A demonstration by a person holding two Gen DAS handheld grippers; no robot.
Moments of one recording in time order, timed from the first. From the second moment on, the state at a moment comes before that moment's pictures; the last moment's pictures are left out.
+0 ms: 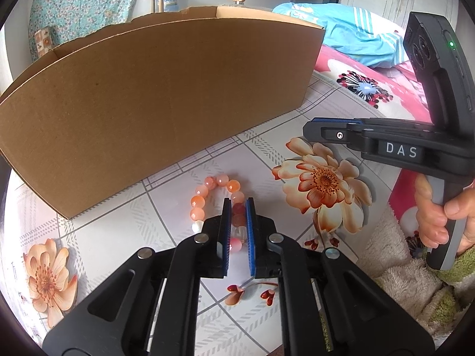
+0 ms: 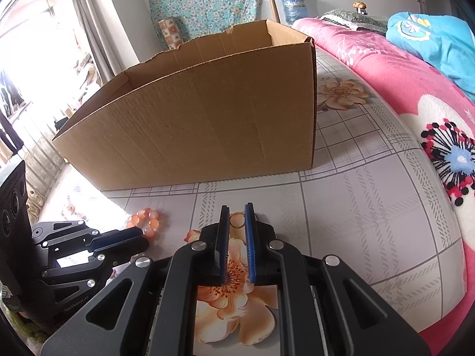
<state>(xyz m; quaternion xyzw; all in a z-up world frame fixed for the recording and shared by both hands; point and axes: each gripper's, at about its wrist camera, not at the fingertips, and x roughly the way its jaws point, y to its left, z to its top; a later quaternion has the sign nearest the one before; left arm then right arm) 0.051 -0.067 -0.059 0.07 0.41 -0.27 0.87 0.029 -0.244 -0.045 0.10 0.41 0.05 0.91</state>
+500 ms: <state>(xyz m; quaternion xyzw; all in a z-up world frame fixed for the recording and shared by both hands) 0.041 -0.060 -0.027 0.04 0.37 -0.28 0.88 0.018 -0.242 -0.021 0.11 0.38 0.06 0.92</state>
